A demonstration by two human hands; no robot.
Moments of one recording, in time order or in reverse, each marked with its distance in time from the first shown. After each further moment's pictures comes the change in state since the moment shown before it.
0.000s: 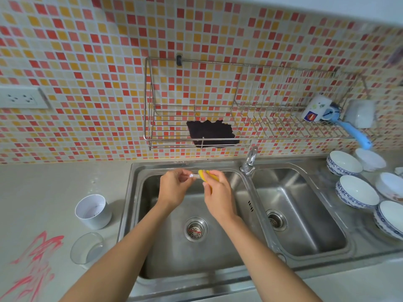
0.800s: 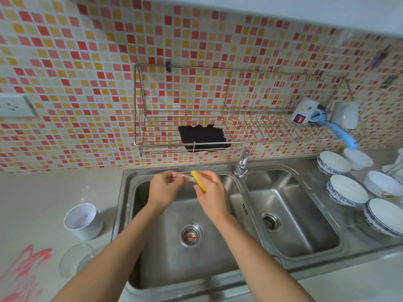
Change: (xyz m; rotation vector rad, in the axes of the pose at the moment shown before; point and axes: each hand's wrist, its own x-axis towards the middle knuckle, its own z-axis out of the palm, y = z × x) left_hand 0.008 0.009 -0.003 -0.199 -0.005 -0.109; right_hand 0.012 -0.001 -0.006 -0.030 -0.008 0.010
